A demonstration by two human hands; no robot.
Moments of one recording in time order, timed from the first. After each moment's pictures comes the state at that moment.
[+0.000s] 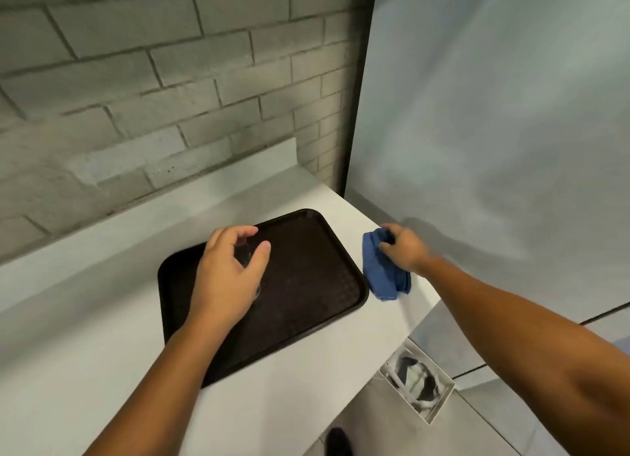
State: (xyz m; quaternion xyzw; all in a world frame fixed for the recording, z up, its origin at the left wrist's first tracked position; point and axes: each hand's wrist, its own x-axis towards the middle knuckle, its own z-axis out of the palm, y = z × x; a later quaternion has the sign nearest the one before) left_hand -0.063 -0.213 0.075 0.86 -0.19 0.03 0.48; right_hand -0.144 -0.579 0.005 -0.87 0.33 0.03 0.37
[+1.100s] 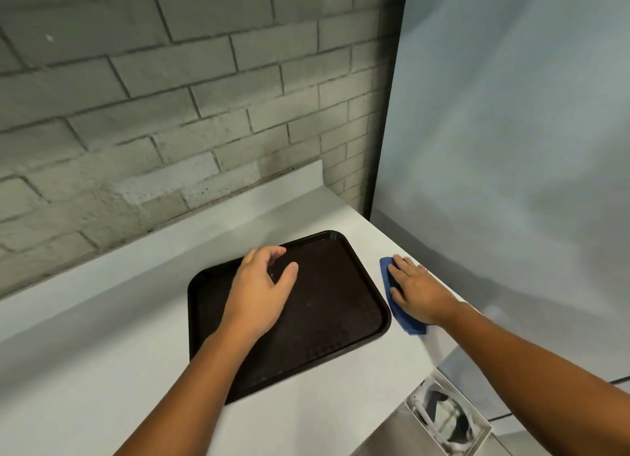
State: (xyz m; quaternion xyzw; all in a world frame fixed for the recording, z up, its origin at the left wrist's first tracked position) left_hand -0.053 -0.231 0.072 0.89 -0.18 0.00 0.42; right_hand -0.155 -0.575 -0.030 -0.99 0.09 0.09 0.09
